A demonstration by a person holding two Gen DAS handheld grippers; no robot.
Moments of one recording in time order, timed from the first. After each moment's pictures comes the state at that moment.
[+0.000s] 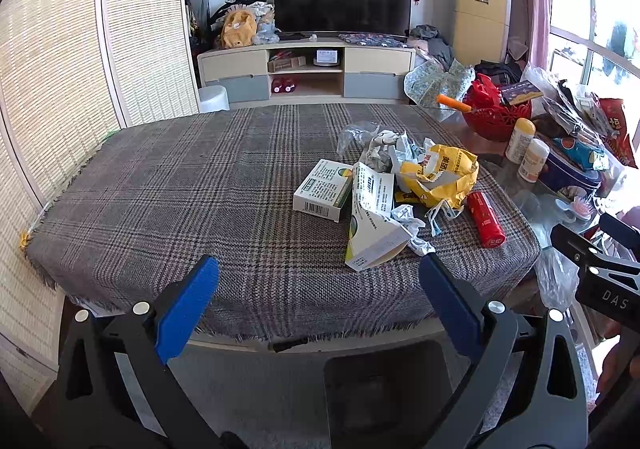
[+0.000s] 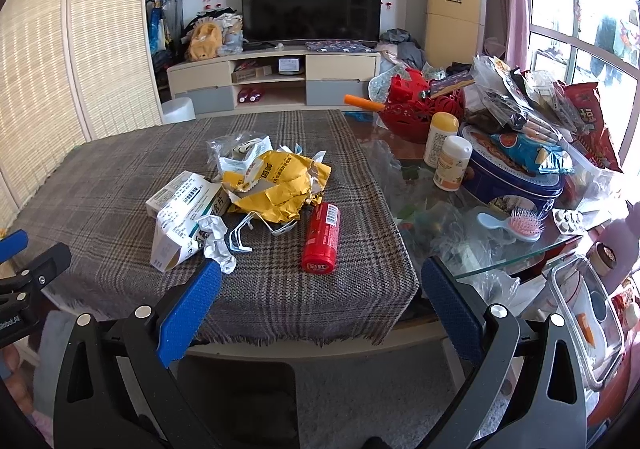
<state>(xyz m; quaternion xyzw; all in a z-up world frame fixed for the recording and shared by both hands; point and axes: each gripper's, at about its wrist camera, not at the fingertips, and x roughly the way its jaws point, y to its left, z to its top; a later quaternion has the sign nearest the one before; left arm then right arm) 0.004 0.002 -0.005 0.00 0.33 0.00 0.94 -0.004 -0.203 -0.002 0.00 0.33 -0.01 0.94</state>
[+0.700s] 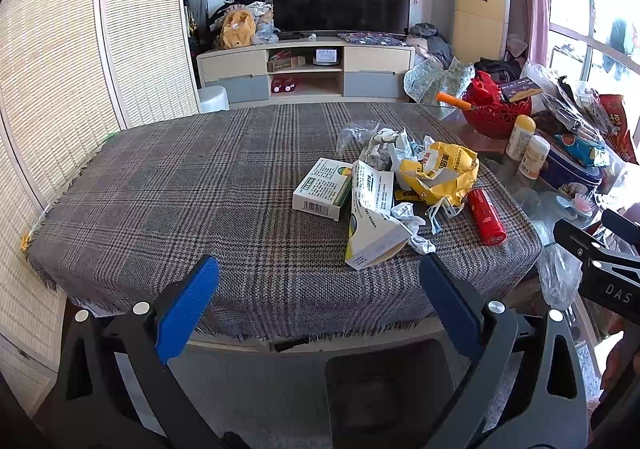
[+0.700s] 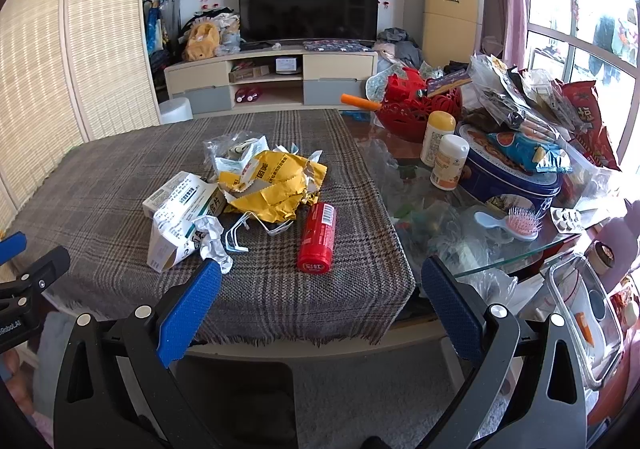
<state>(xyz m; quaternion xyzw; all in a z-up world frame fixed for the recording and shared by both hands) 0.003 0.002 -0.004 0.01 0.33 0.00 0.94 -0.004 -0.206 -0.002 0.01 0.33 -0.02 0.94</state>
